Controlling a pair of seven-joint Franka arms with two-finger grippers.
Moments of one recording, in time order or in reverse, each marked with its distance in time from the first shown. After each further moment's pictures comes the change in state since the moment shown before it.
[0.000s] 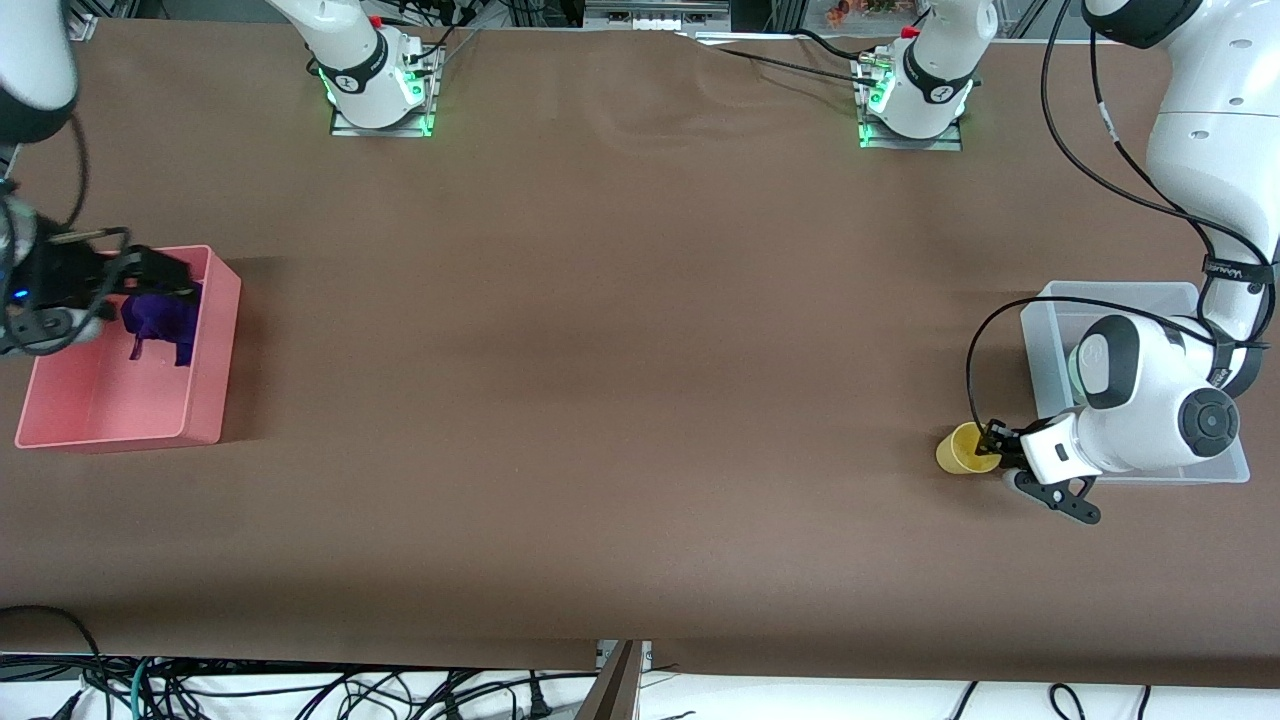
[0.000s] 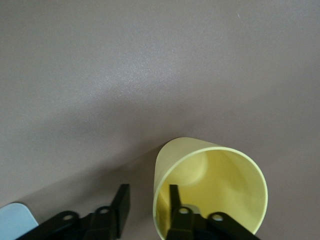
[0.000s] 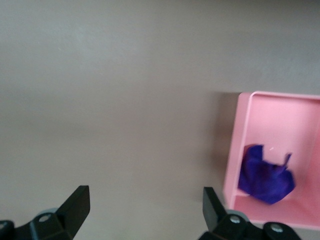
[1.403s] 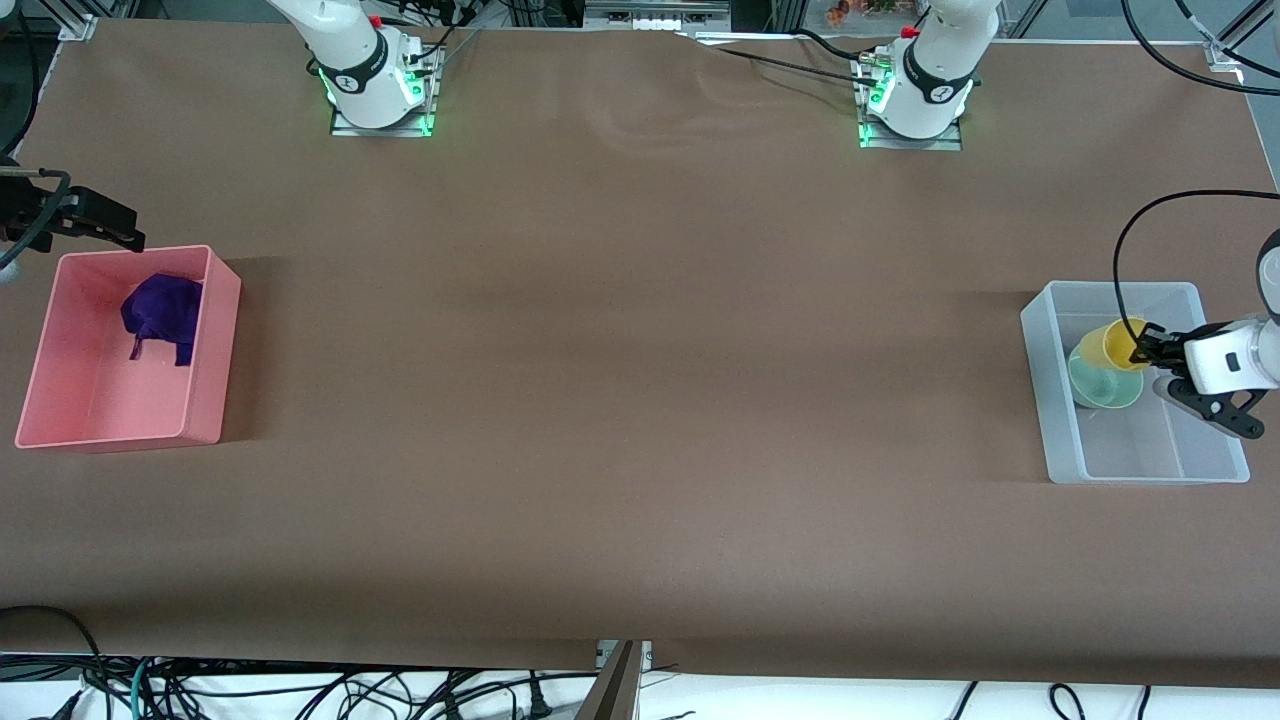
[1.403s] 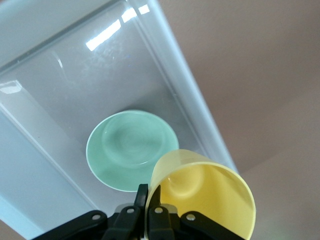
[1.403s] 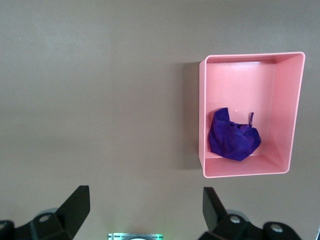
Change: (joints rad) left arm 0.283 -0.286 0.005 -0.175 0.102 -0.281 0.286; right arm -0.019 -0.086 -0.058 -0.006 -0.082 -0.114 0.009
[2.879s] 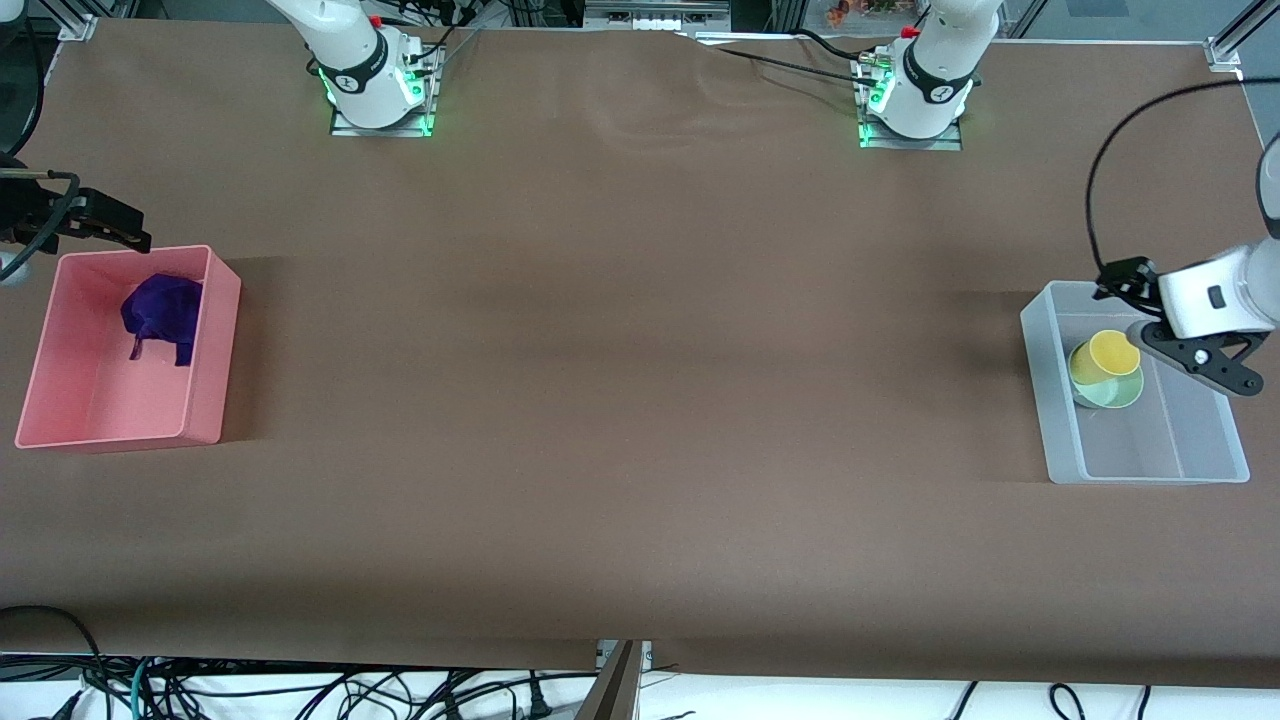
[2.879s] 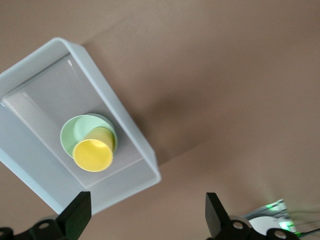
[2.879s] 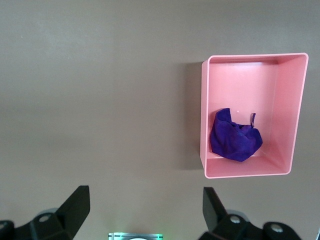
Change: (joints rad) left arm 0.034 -0.212 -0.372 0.111 -0.004 -0.378 -0.306; right arm 0.004 0.002 0.005 0.000 0.000 0.000 0.000
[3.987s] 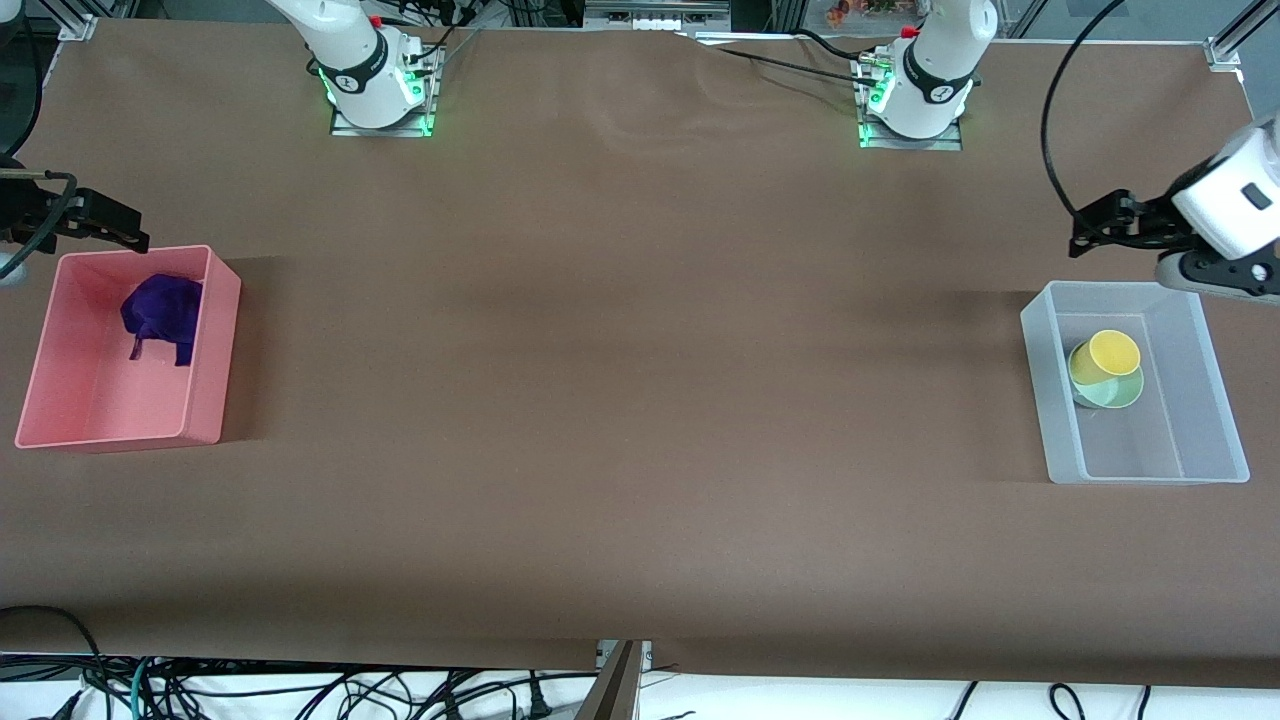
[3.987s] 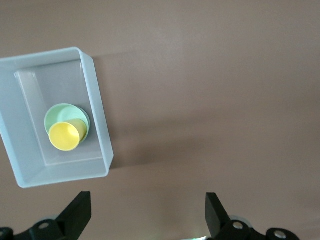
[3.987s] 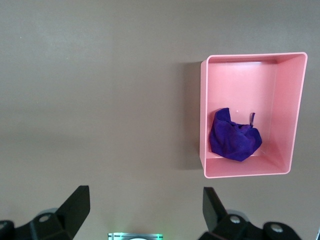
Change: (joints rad) left arm -0.576 -0.258 0.565 -0.041 -0.240 0.011 -0.340; right arm -0.002 0.000 -0.002 0.000 0.000 0.000 0.000
